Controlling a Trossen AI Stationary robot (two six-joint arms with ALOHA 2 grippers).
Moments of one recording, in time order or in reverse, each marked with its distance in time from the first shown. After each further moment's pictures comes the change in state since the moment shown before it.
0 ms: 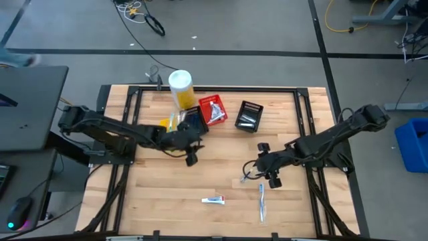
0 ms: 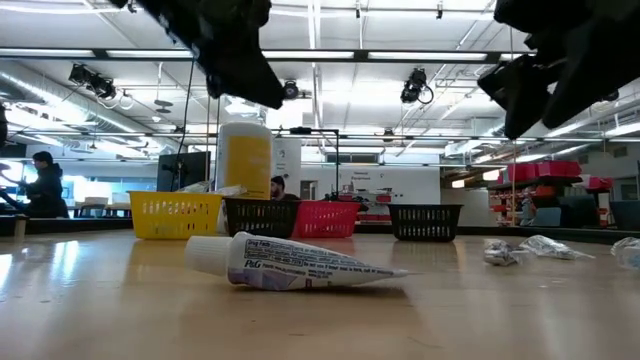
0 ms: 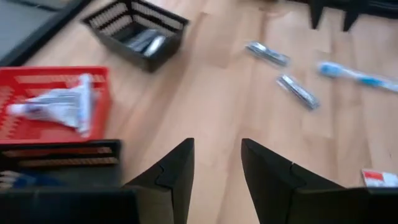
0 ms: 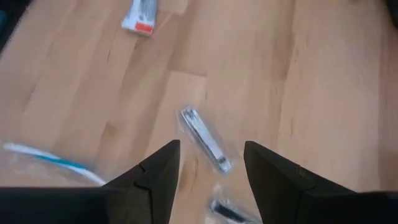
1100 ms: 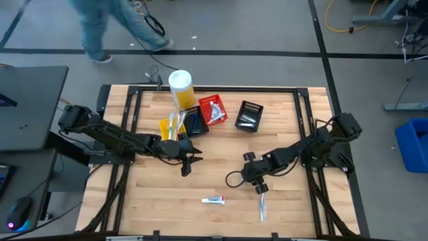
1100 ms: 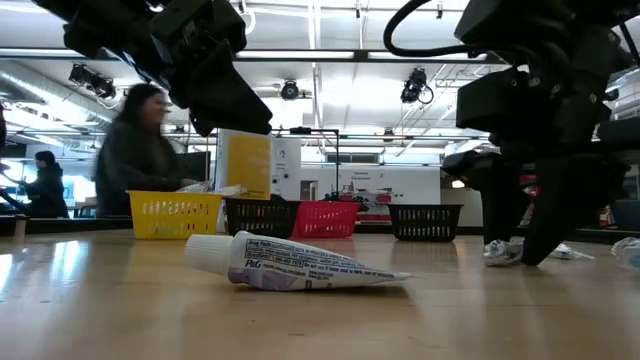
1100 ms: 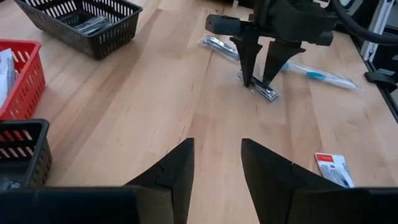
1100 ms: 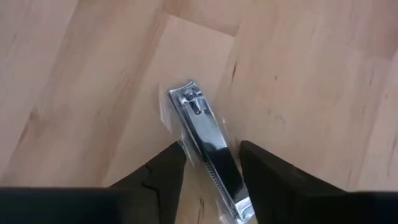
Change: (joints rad) left arm -0.066 0.001 -0.258 0.396 0.085 -0.047; right arm -0.044 0.454 0.003 0.250 -0.081 -0.113
